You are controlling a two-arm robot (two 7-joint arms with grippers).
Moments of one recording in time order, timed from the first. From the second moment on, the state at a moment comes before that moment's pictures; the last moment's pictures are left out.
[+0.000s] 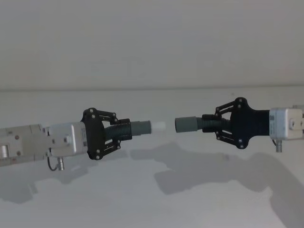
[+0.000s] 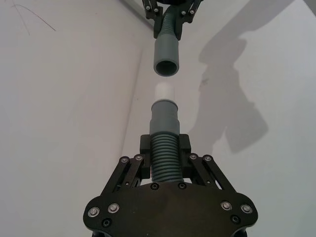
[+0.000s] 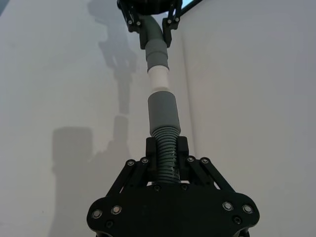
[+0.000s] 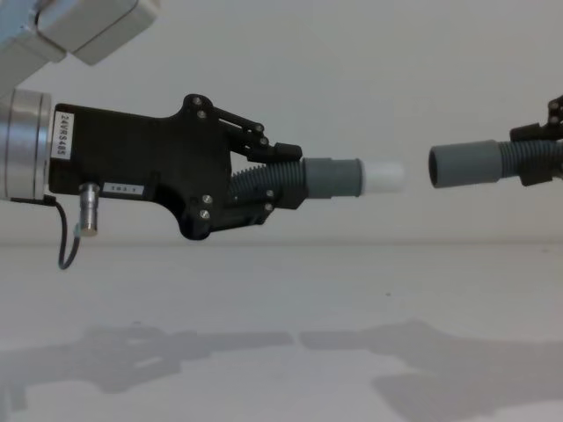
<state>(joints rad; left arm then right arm) -0.53 0.64 0.60 -1.61 -0.05 -0.34 -0.73 0.55 0.86 -0.51 -1.57 0.16 -0.43 0.90</state>
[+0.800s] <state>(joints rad) -0.53 0.64 0.60 -1.61 -0.05 -0.34 -0.73 0.54 0.85 -0.51 -1.56 0.19 -0.45 0.88</state>
